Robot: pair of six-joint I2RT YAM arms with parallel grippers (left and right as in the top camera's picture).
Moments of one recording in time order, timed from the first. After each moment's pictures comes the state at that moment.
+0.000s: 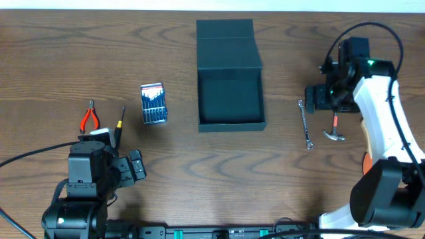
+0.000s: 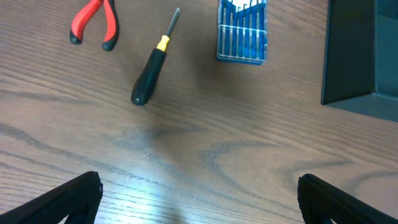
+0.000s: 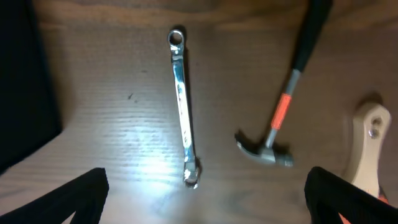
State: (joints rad) left arm -0.05 0.64 0.75 -1.04 0.00 -0.28; right arm -0.08 1.71 1.38 -1.08 0.00 -0.08
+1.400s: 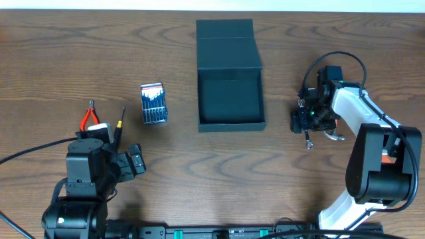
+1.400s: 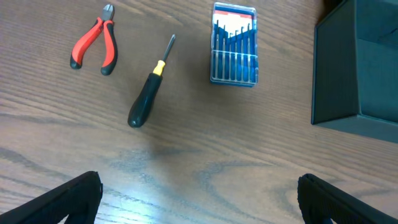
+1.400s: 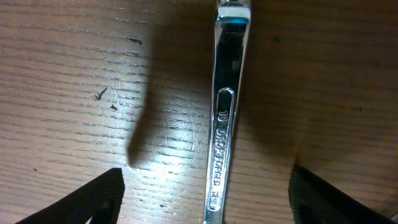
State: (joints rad) left arm -0.05 0.64 0.75 -0.97 -0.01 -0.28; right arm -0.07 1.88 1.14 -0.82 -0.08 -0.17
